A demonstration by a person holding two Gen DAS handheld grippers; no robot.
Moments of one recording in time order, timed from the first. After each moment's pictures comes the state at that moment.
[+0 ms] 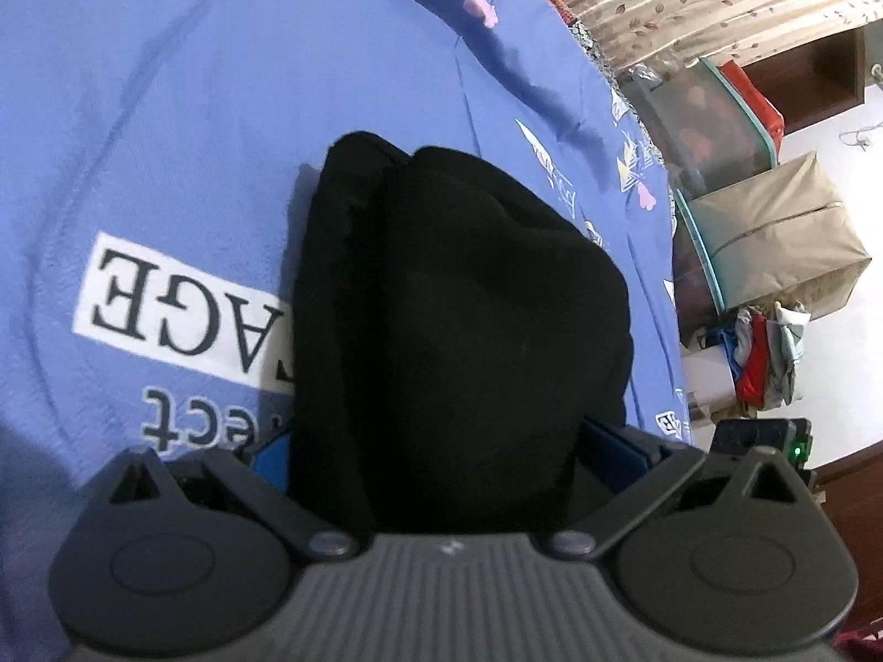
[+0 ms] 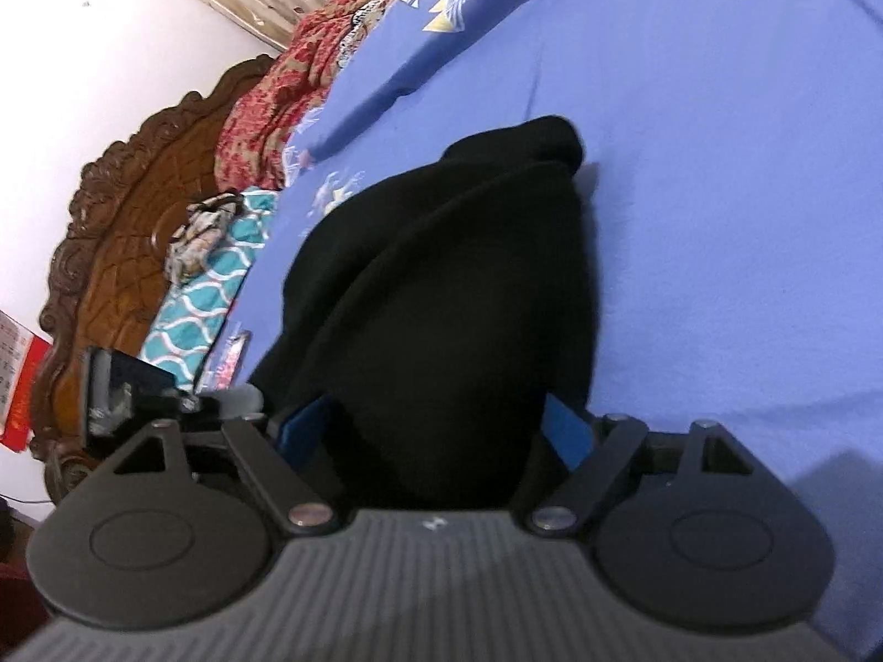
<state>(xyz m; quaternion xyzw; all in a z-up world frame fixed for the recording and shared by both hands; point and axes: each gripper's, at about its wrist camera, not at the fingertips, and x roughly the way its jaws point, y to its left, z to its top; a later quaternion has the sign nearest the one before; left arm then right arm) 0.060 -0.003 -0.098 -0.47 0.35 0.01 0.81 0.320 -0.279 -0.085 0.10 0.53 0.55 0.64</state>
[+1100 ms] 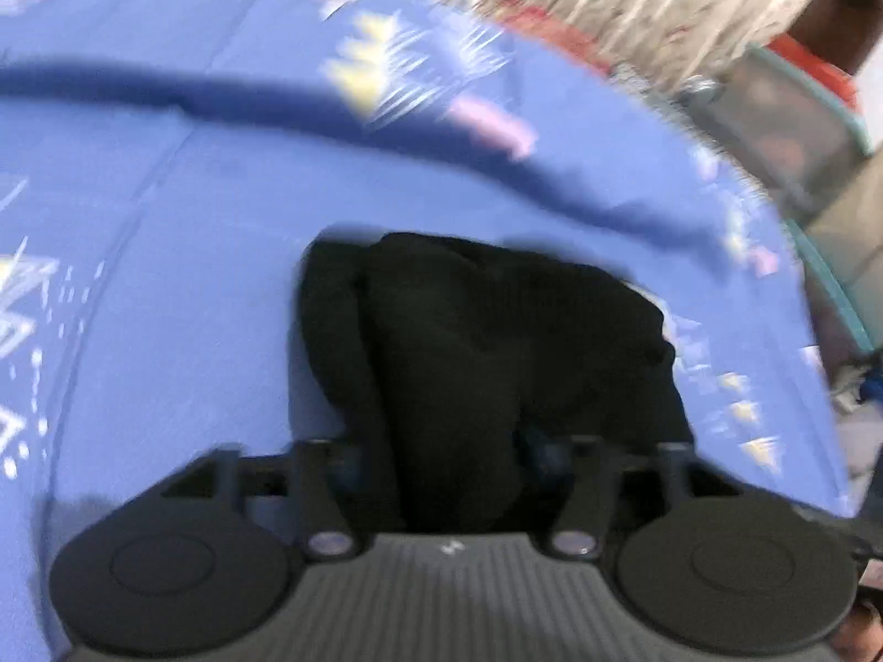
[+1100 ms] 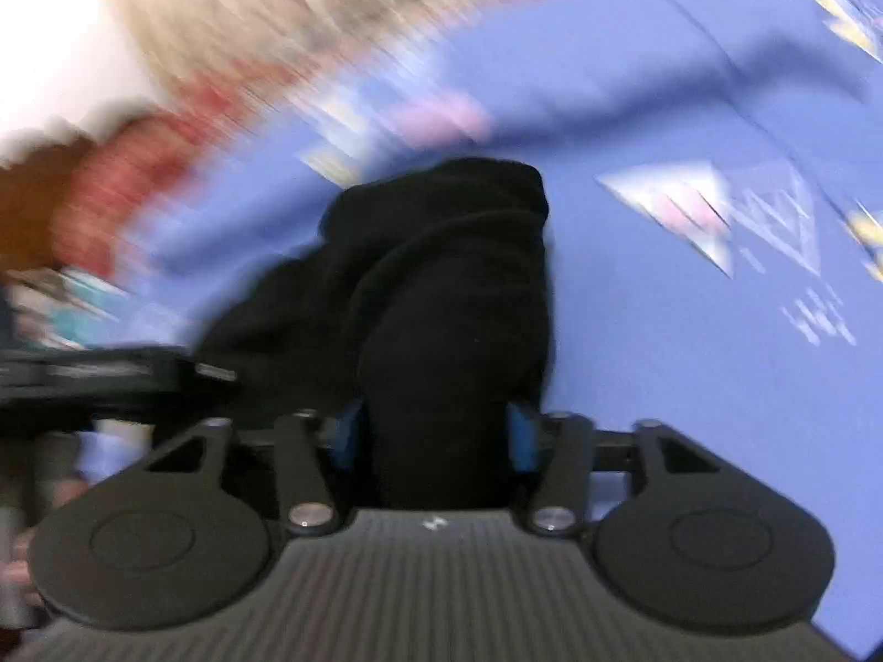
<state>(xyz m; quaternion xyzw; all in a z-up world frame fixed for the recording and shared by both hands) 0.266 0.084 -0.065 -0.31 0.35 0.14 0.87 0.416 -0.145 -0.078 0.00 0.42 0.42 0.80</state>
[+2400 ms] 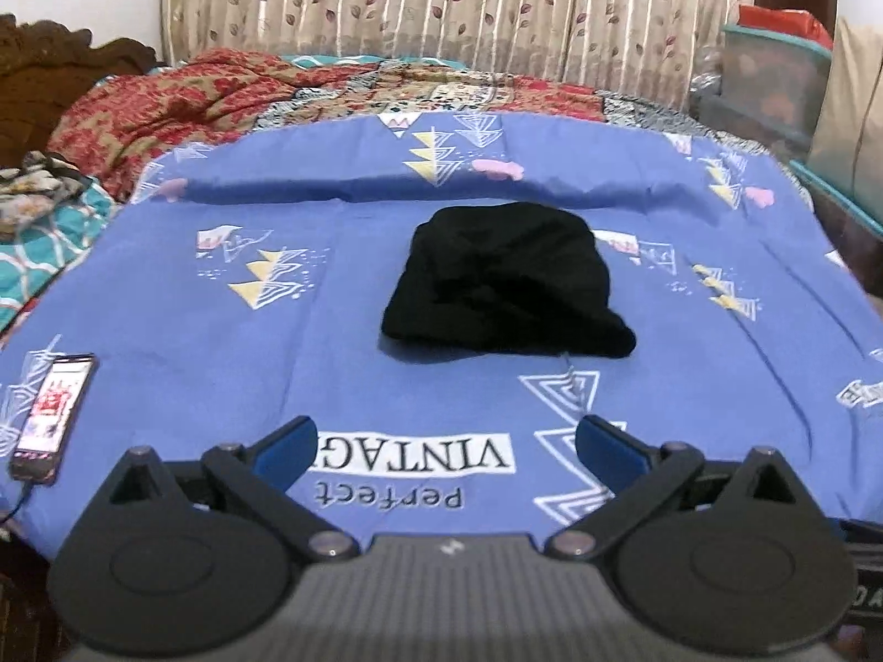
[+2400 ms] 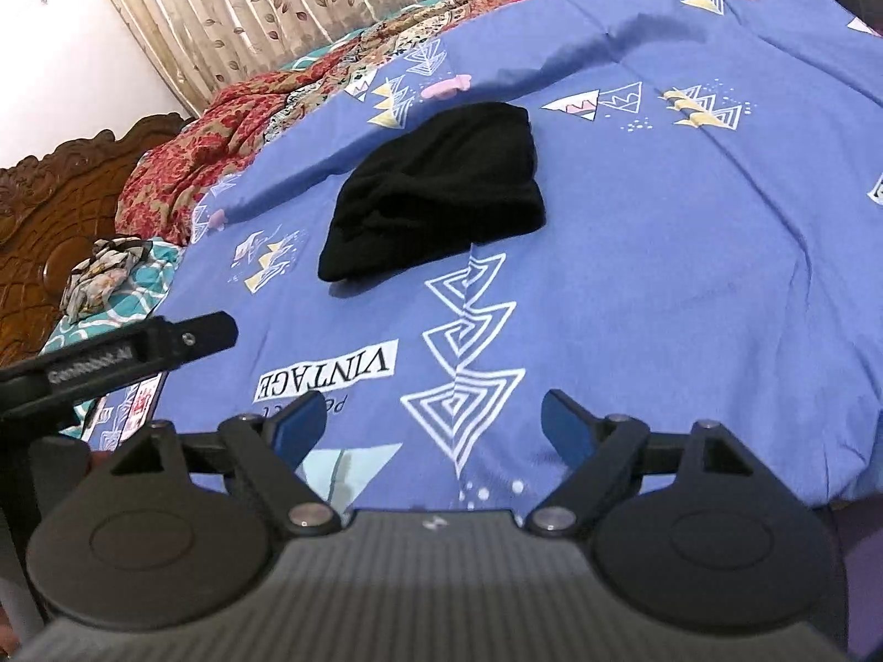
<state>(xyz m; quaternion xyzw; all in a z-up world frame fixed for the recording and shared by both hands) 0.046 -0.144 0.050 -0.14 0.33 0.29 0.89 0.193 -0.281 -0.011 0.05 0.43 0.40 0.81</state>
